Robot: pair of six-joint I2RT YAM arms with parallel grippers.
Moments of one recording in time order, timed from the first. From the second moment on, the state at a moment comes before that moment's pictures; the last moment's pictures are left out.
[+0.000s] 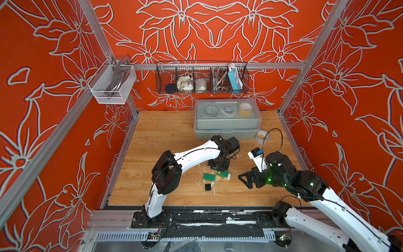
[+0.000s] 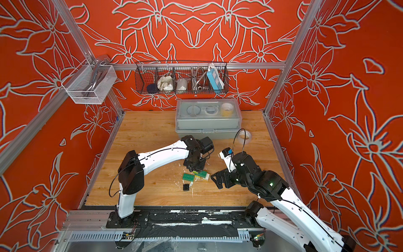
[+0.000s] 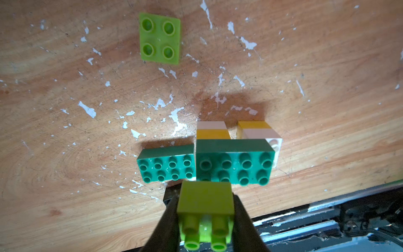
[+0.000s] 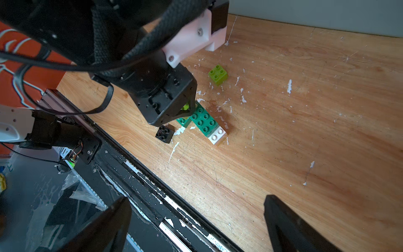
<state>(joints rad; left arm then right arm) -0.91 2.02 1.76 -1.23 0.01 -0.66 0.77 0.73 0.91 -1.00 -0.12 0.35</state>
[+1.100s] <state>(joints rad) -0.91 2.11 1.84 -1.26 0.02 -0.63 0.73 0.71 0.91 -1.00 -0.12 0.35</state>
